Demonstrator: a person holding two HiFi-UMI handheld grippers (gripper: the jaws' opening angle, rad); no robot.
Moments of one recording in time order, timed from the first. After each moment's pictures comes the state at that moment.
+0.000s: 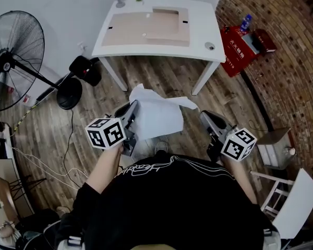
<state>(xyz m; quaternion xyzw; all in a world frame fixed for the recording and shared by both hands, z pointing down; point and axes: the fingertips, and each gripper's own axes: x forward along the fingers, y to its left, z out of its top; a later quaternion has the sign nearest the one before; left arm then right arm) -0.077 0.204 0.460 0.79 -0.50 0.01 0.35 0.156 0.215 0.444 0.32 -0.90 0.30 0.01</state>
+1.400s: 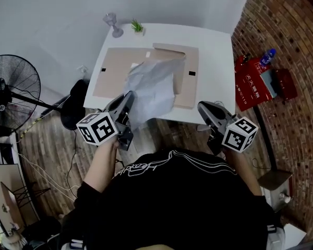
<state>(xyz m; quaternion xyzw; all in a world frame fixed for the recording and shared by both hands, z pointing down) -0.106 -0.148 0.413 0.78 -0.53 -0.05 0.33 0.121 -0.163 0.430 0.23 -0.93 0.29 0.00</state>
